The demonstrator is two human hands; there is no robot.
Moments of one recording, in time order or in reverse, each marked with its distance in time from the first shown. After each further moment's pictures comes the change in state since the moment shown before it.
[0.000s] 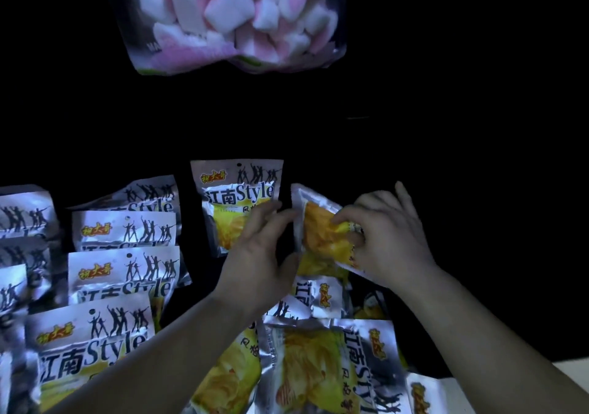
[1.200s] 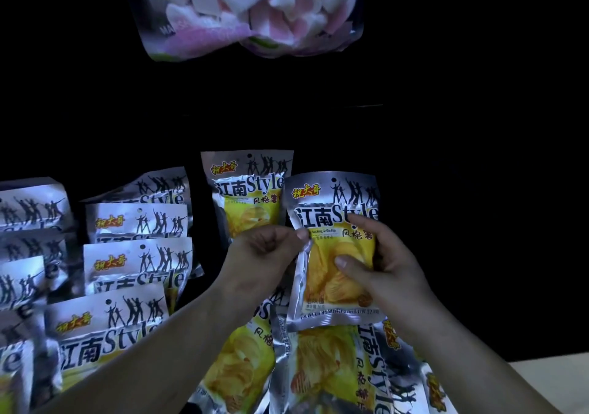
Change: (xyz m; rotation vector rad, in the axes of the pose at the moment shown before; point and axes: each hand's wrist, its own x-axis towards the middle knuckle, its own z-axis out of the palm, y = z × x) left_hand -0.010 0.016 -0.015 -0.746 -0.070 -0.591; right_hand -0.057 -0.041 0.012 1.246 -0.114 0.613
